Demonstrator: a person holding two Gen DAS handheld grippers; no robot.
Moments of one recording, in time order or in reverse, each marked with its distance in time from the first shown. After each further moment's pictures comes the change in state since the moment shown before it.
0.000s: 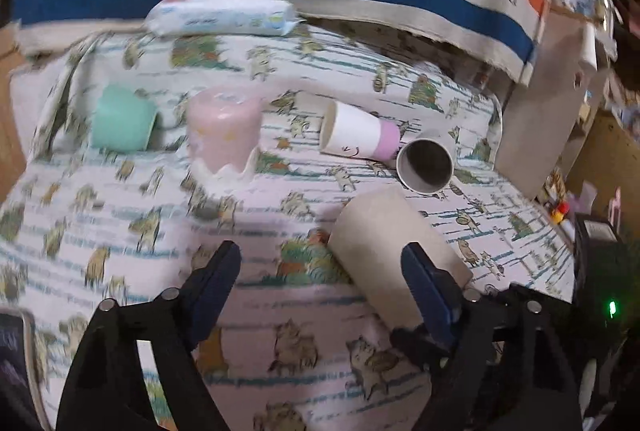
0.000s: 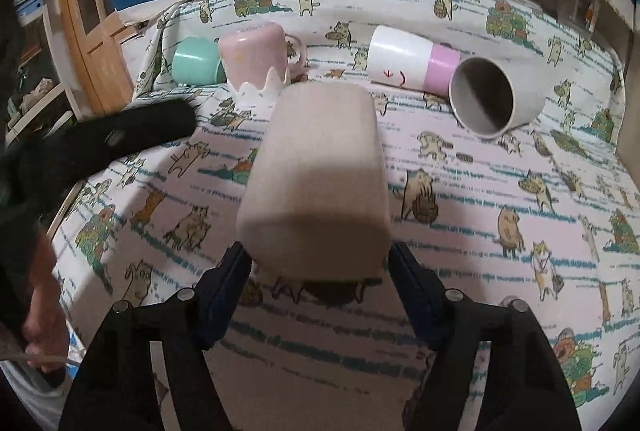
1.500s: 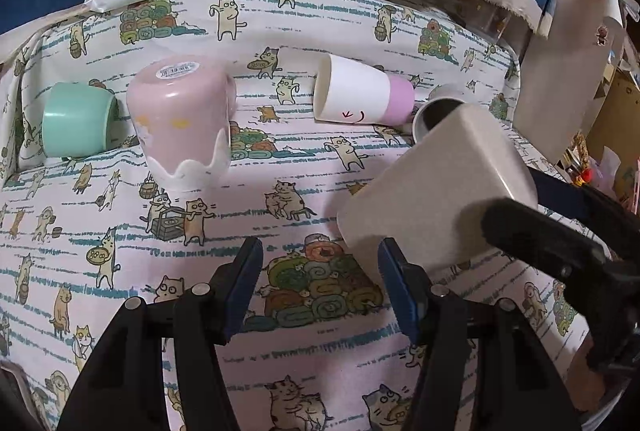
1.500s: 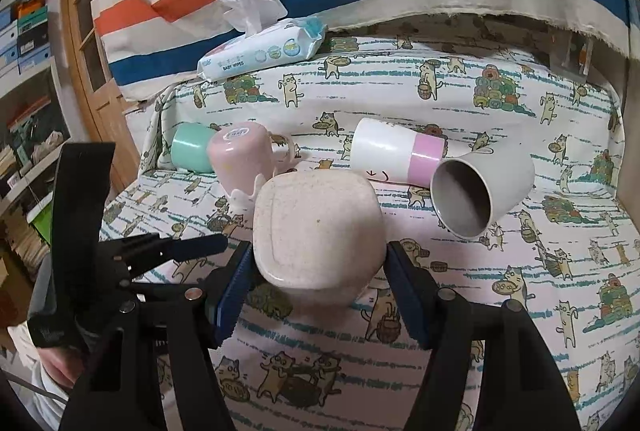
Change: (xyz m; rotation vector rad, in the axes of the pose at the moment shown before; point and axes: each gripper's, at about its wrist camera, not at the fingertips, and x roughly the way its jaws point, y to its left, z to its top) left arm 0.069 -0.002 0.016 0.058 0.164 0.001; right arm -0.021 -0.030 0.065 0.043 -0.199 0.039
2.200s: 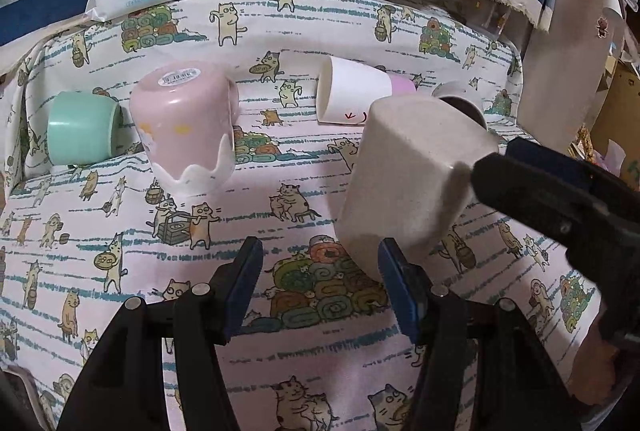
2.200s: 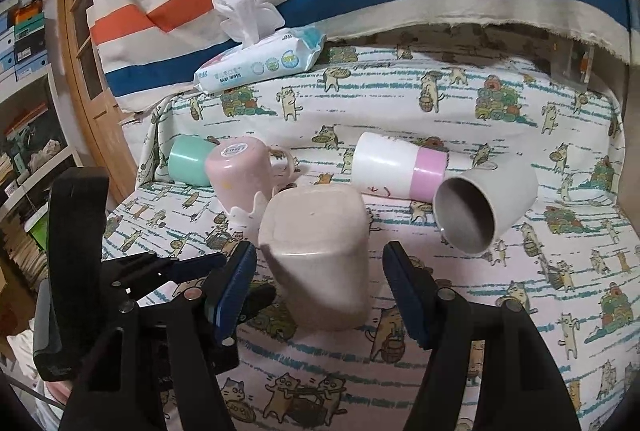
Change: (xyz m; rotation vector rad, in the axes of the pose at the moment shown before) left arm -0.002 -0.002 0.000 0.028 -0.008 0.033; right arm 0.002 0.003 0.011 0.006 -0.033 -0.015
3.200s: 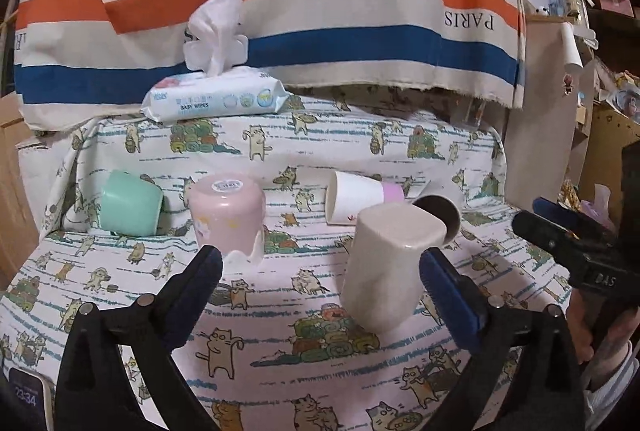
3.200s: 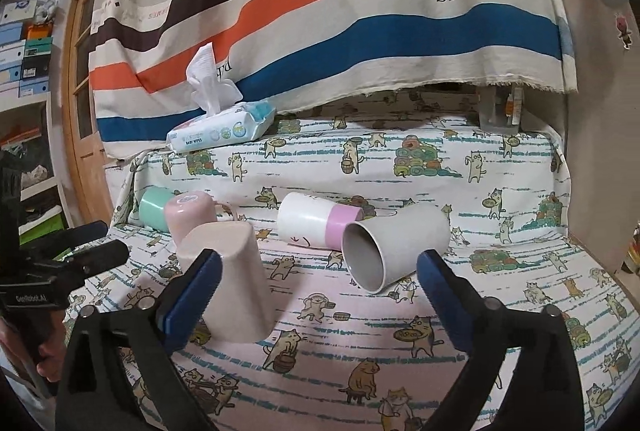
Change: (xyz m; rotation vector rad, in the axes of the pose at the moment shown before) left arm -0.074 0.002 -0.016 0.008 -0.414 0.039; right arm -0.060 -0.069 -0.031 -0.020 -0.295 -0.084
